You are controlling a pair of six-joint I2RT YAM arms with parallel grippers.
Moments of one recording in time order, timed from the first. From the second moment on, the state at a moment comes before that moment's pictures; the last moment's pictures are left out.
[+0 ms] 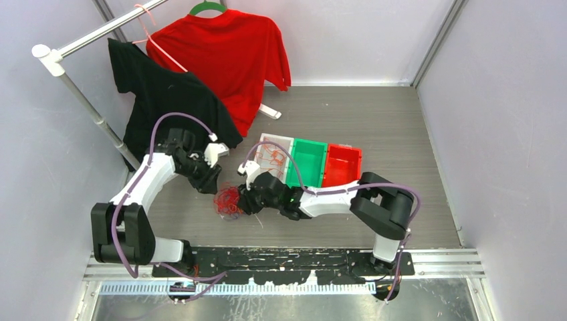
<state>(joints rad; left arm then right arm) -0.06 1.35 0.95 -0.91 0.51 0.73 1.13 1.76 0.92 0.35 0.01 0.36</state>
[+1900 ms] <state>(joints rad) -0.17 1.41 0.80 -0.67 0.30 0.63 1.10 1.67 0.87 0.44 0.04 0.49</state>
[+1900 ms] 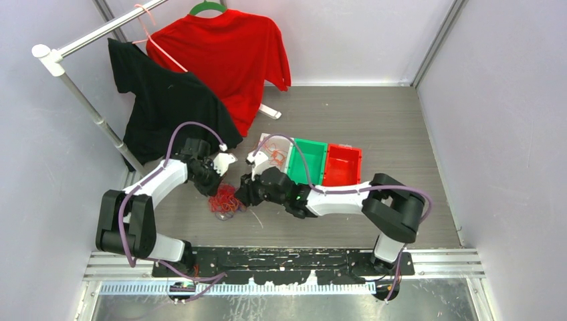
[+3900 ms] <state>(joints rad) 0.04 1.23 1.13 -1.14 0.87 0.76 1.09 1.60 0.92 0.44 -0.01 0.47</state>
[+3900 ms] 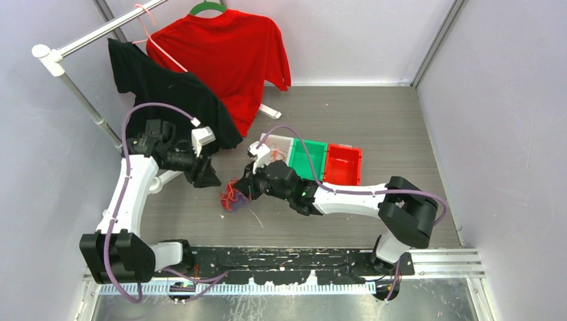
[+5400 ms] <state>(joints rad) -0.07 1.09 1.01 -1.01 0.84 0.51 1.12 1.60 0.90 0.56 0.04 0.53</state>
